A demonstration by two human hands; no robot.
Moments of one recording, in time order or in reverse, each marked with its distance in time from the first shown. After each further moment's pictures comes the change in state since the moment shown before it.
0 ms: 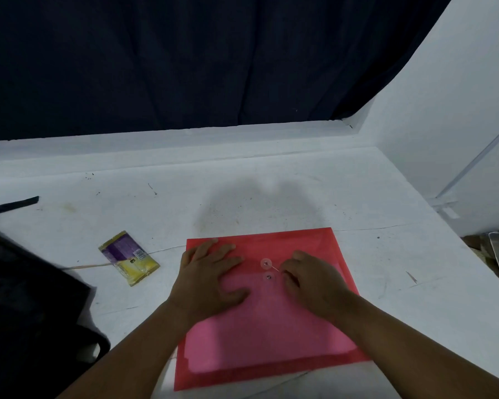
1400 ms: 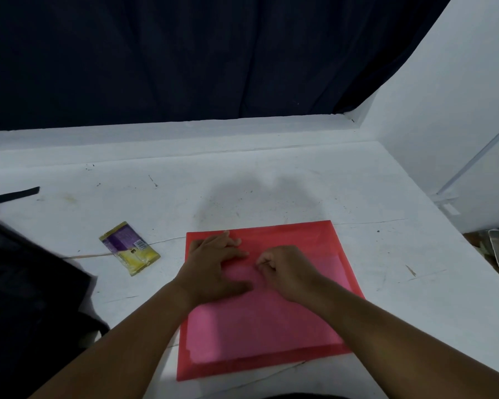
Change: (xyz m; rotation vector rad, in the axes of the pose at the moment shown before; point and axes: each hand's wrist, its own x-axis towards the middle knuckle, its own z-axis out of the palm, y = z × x) left_hand 0.012 0.001 -0.006 -0.235 -0.135 -0.003; right_hand 0.021 -0.038 0.007 0.356 -0.043 0.051
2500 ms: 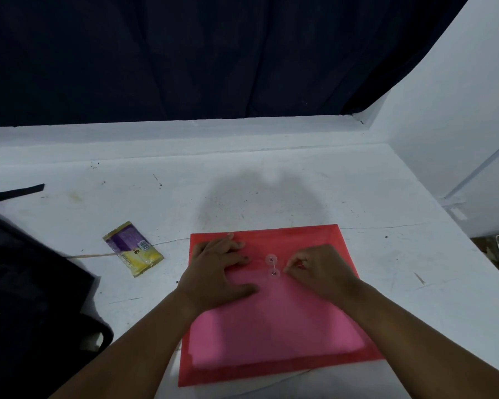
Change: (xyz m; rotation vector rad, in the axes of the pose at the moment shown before) left_hand -0.003 -0.003 0.009 0.027 0.084 0.006; right_hand -0.006 0.048 -0.026 -0.043 0.025 0.072
